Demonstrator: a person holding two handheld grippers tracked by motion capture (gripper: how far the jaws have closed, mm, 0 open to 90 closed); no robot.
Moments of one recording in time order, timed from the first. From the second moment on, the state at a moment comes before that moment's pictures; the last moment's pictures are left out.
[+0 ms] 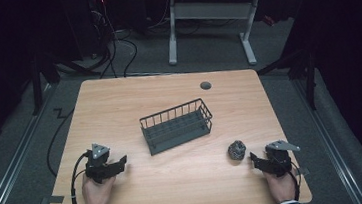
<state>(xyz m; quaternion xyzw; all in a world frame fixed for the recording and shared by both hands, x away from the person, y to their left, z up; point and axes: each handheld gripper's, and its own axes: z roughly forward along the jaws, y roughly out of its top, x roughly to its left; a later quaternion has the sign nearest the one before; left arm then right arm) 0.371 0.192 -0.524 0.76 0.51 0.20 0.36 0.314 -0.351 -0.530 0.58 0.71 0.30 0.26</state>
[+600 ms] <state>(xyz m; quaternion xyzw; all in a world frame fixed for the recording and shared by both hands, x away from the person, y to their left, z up) 0.377 0.193 -0.536 0.75 0.52 0.22 0.34 0.309 -0.346 -0.525 0.56 0.73 0.30 0.26</state>
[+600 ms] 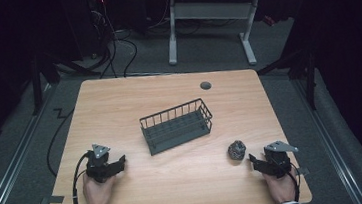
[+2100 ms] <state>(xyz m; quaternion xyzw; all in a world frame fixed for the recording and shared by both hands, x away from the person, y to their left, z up) 0.375 0.194 -0.537 0.75 0.52 0.23 0.33 0.332 -0.298 -0.514 0.49 0.78 0.34 0.21</state>
